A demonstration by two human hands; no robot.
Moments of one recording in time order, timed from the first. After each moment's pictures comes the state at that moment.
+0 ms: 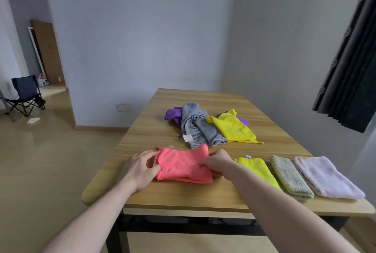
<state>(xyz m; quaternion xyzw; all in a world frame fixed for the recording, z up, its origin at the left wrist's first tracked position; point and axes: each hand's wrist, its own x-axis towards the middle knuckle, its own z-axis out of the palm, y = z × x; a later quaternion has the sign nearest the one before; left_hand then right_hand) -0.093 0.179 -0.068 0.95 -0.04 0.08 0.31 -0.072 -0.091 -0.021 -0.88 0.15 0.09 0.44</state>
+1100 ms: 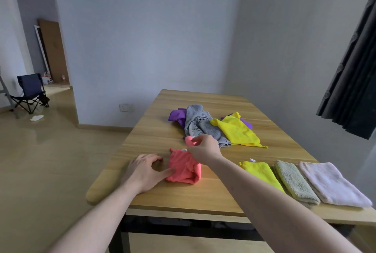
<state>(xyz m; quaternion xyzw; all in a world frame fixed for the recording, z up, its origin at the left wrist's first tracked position) -0.097 0.176 -0.063 0.97 -0.04 0.08 0.22 -0.072 -0.036 0.011 -0.91 0.03 -0.07 0.41</state>
